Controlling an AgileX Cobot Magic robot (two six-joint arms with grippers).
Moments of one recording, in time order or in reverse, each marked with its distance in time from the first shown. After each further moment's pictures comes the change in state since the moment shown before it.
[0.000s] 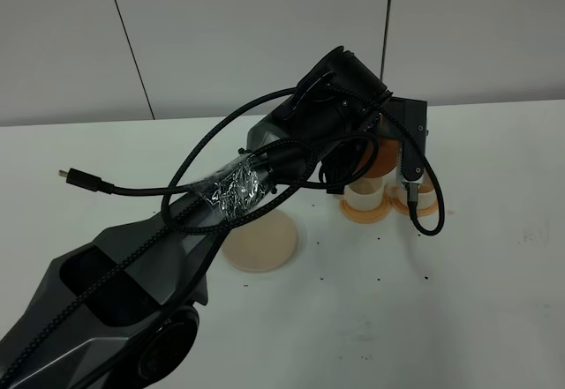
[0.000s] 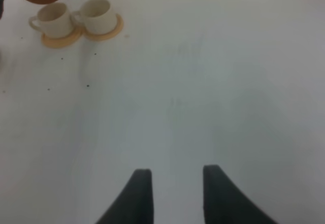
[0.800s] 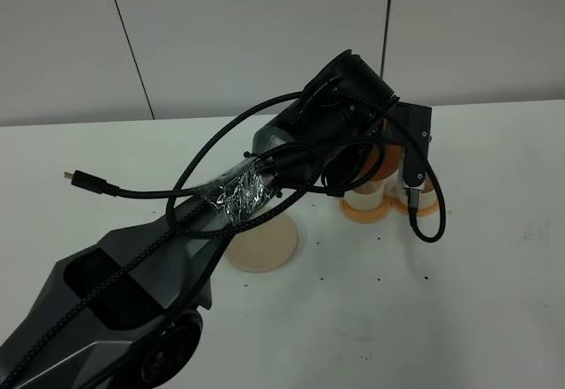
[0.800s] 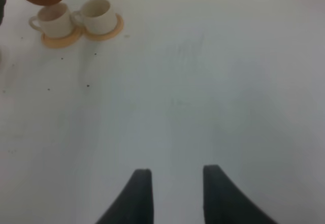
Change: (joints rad) left arm -0.012 0.005 0.000 0.022 0.015 0.018; right arm 0.000 0.000 0.000 0.000 0.000 0.000
